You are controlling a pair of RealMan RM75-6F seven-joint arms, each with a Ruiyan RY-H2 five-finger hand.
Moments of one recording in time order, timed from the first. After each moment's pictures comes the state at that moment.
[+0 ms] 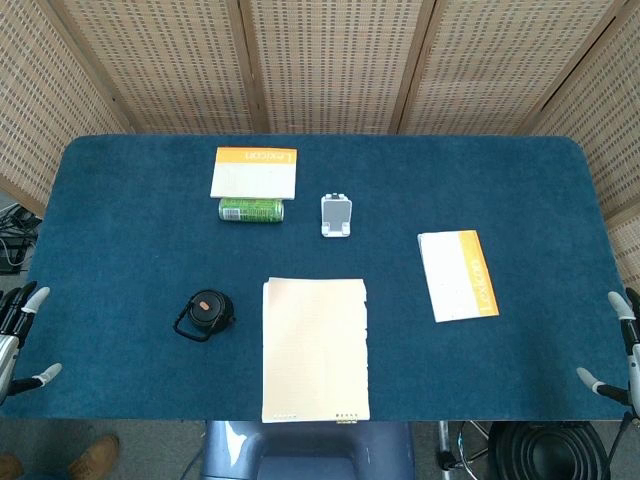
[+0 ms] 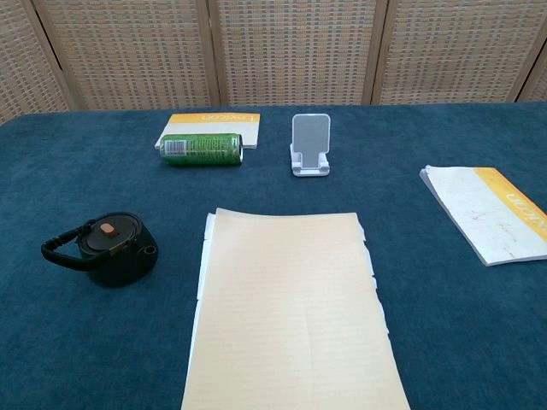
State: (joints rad) left arm -0.05 -1.01 0.02 -1.68 1.58 1.51 0.05; right arm -0.03 -0.95 0.09 -1.78 -1.44 1.56 -0.02
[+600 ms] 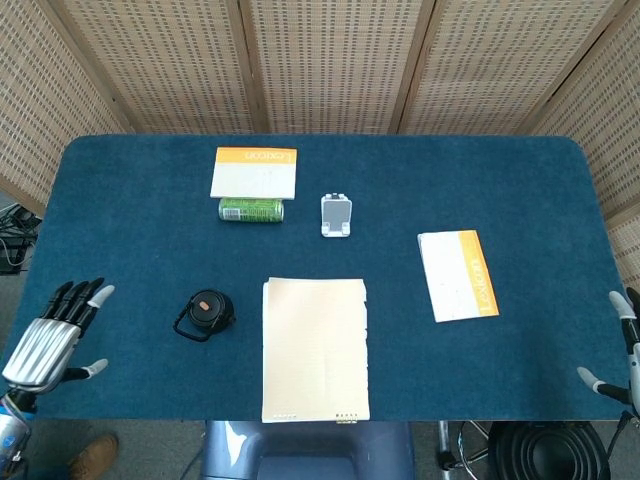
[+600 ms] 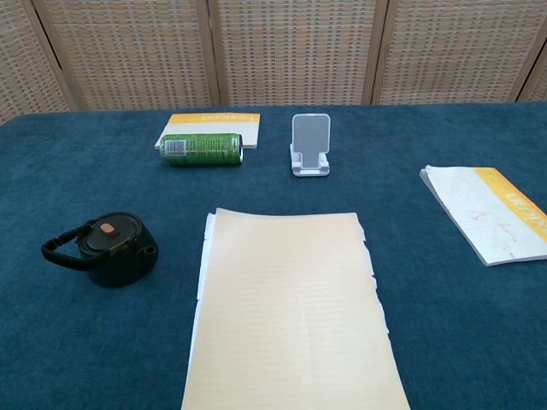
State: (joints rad) left arm -0.19 -1.05 0.01 -1.71 1.64 1.33 0.10; right arm -0.02 -0.95 0.09 -1.78 -1.42 1.55 -0.02
